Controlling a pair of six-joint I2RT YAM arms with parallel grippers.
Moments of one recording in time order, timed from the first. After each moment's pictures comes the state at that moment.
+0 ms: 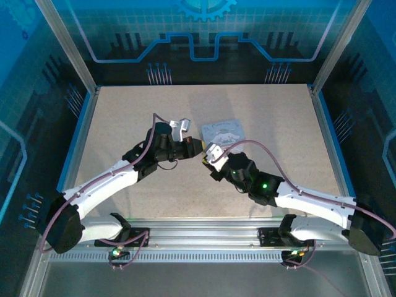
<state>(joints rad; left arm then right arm) -0.61 1.24 0.86 -0.03 0.42 -0.83 0.99 1.07 0.67 0.07 0.27 -0.19</state>
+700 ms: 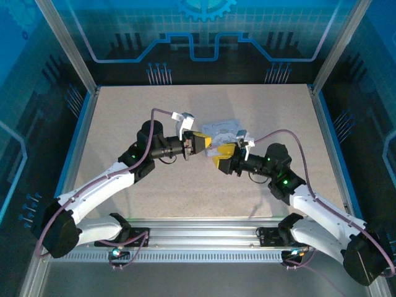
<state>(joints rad) -0.61 1.20 0.86 0.23 0.61 -0.50 0.56 0.93 0.52 0.39 -0.64 0.39</state>
